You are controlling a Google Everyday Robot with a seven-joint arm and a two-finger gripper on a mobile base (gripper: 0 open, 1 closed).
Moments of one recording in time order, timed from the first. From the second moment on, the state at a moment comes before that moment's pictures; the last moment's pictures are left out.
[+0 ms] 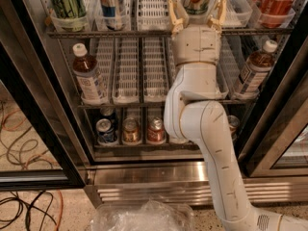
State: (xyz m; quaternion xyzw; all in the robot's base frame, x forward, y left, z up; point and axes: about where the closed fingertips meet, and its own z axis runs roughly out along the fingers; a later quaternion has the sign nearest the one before) arm 0.592 -0.113 1.090 0.01 0.39 -0.05 0.92
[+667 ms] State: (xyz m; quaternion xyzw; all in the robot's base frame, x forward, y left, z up) arm 0.596 -0.119 1.095 0.03 0.39 -0.05 0.92
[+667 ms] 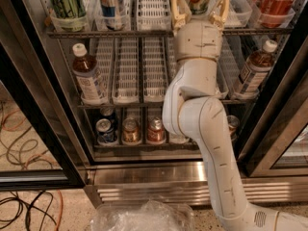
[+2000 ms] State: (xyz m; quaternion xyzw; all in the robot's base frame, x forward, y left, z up) arm 0.621 -0.114 1.102 0.03 0.41 -0.04 0.91
